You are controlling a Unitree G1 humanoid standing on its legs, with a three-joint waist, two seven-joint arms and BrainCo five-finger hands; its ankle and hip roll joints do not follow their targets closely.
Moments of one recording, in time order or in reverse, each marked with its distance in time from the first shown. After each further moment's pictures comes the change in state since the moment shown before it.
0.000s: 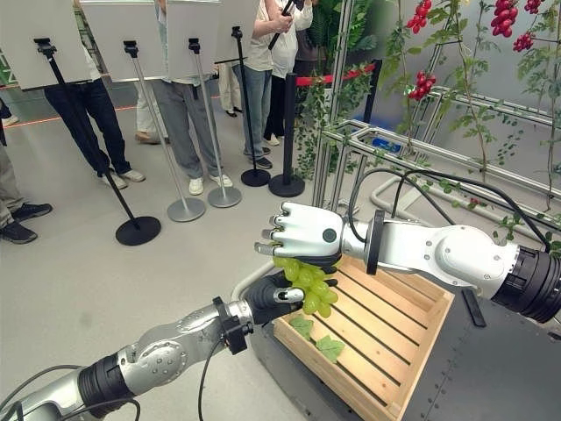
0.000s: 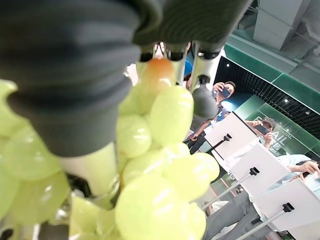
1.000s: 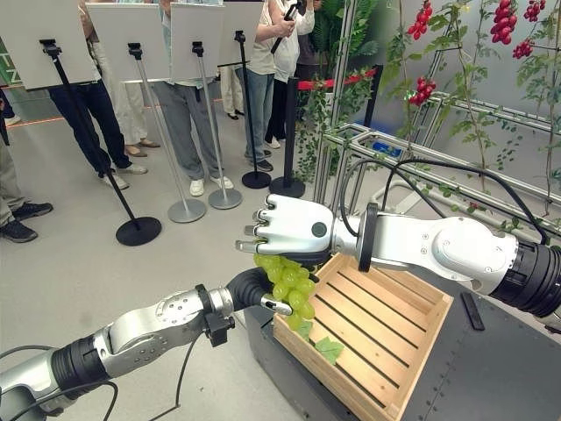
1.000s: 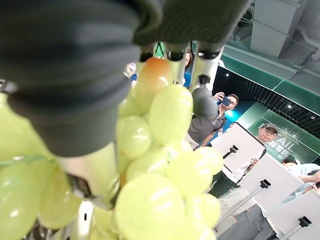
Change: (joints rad) left arm -0.096 0.203 -0.033 0.005 0.319 0.004 -0.056; right arm -0.056 0.024 -0.009 -0.043 0.127 -0.002 0.042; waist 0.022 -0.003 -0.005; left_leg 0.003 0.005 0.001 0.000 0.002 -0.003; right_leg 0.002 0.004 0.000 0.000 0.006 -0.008
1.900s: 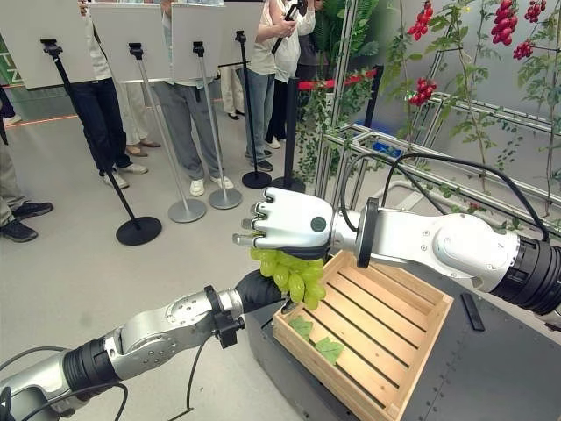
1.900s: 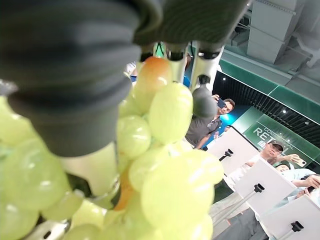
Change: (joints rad) left arm 0.000 -0.065 -0.001 -0.003 -0.061 0.000 0.031; right arm -0.019 0.000 0.000 0.001 0.000 0.021 -0.004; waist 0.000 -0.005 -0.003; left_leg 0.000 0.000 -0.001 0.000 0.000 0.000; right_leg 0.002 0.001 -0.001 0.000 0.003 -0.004
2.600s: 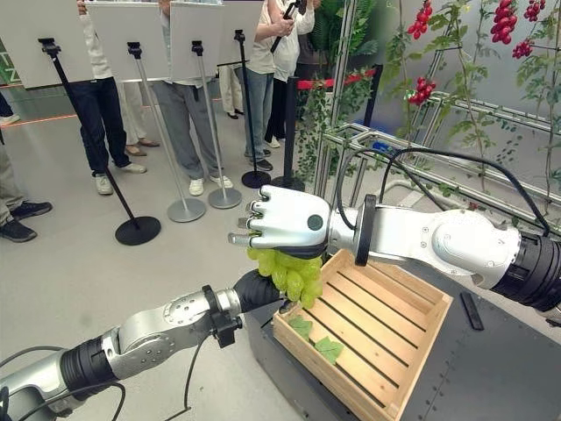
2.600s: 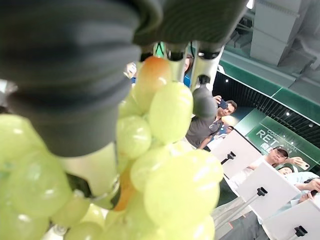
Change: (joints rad) left arm 0.000 0.011 0.000 -0.002 -0.001 0.000 -0.007; right arm -0.041 0.000 0.016 -0.018 0.021 0.000 0.011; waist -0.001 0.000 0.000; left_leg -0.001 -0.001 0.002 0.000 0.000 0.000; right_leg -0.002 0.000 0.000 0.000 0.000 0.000
